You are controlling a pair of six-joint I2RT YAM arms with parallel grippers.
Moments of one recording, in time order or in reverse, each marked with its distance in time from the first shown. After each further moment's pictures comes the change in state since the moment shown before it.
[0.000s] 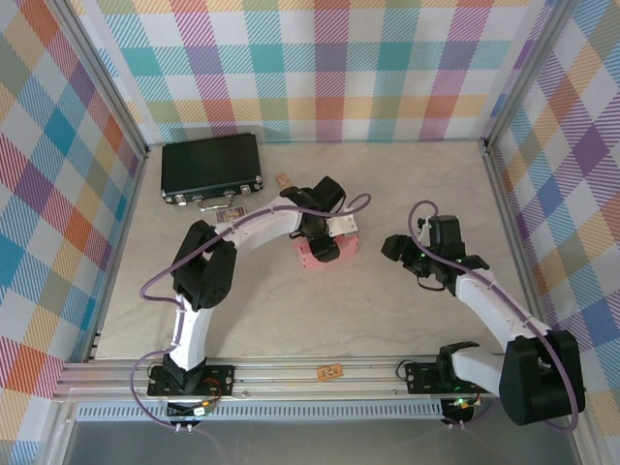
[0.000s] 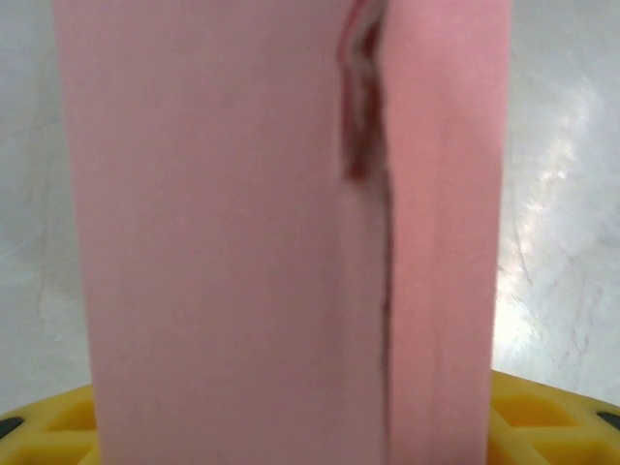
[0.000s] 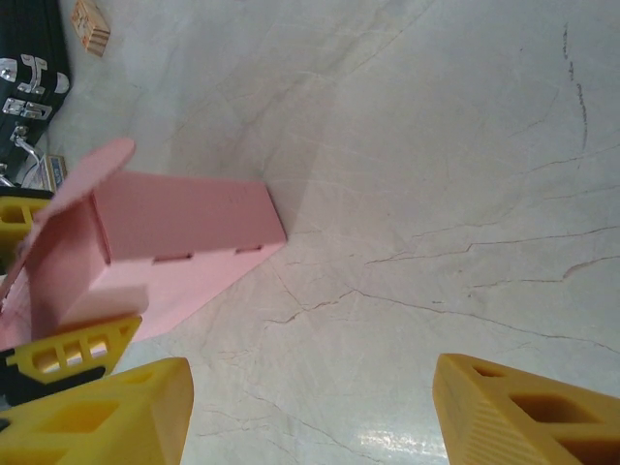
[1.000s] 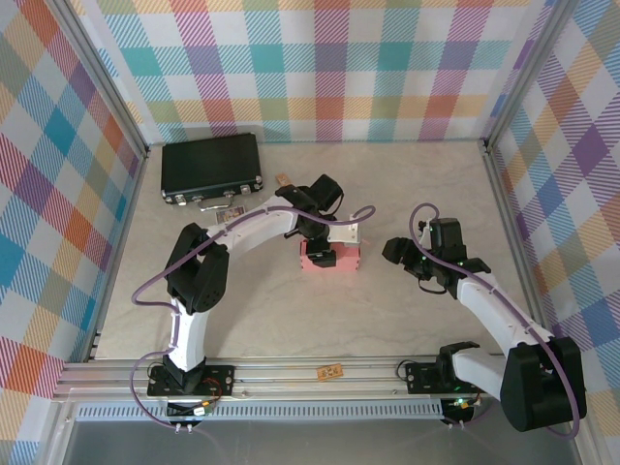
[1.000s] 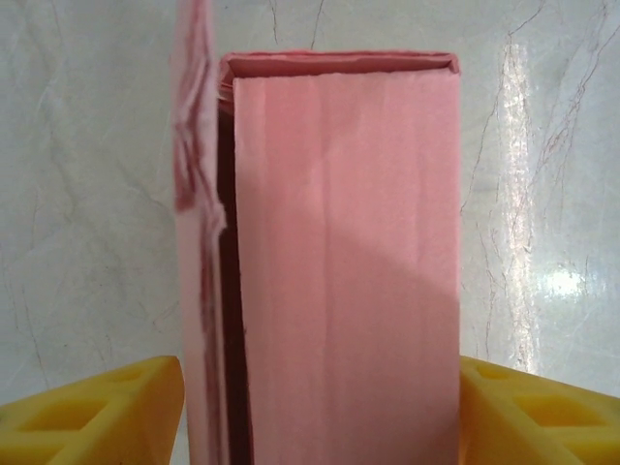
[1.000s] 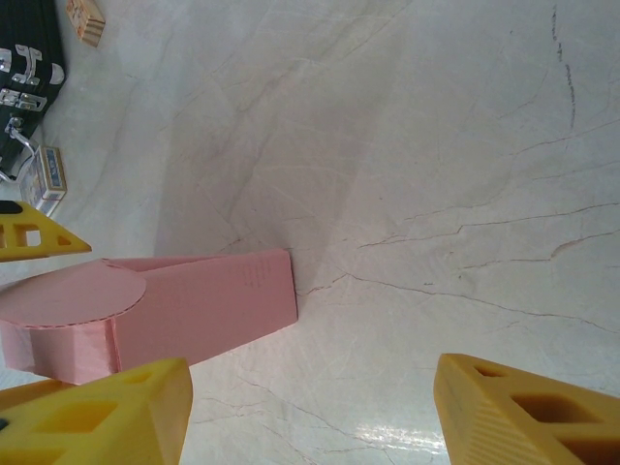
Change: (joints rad) left arm 0.006 -0.042 0.000 -0.036 0.123 0.307; right arm -0.001 -0.030 -0.014 -0.027 0.000 -0.007
